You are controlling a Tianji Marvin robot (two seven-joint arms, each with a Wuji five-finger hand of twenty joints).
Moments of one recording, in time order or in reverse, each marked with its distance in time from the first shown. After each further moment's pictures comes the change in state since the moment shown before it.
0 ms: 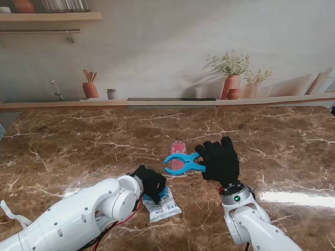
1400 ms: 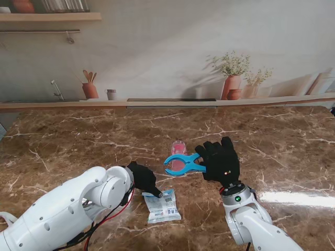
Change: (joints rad) left arm 0.021 0.039 -0.130 -0.083 0.010 -0.031 -0.222; right arm -0.008 0.006 0.010 -0.010 -0.016 -0.012 0.011; left_hand -0.035 0.481 -0.725 0.192 0.113 0.108 -0.326 -0.283 -0.445 -0.021 -0.056 -0.319 -0.298 0.000 -0.201 -0.099 -0.095 -0.001 -0.337 0.138; right_hand 0.000 -0.014 0.013 0.000 0.000 0.000 0.000 -0.011 0.000 0.000 0.000 0.000 -0.001 0.000 0.014 0.000 0.010 0.000 0.012 0.000
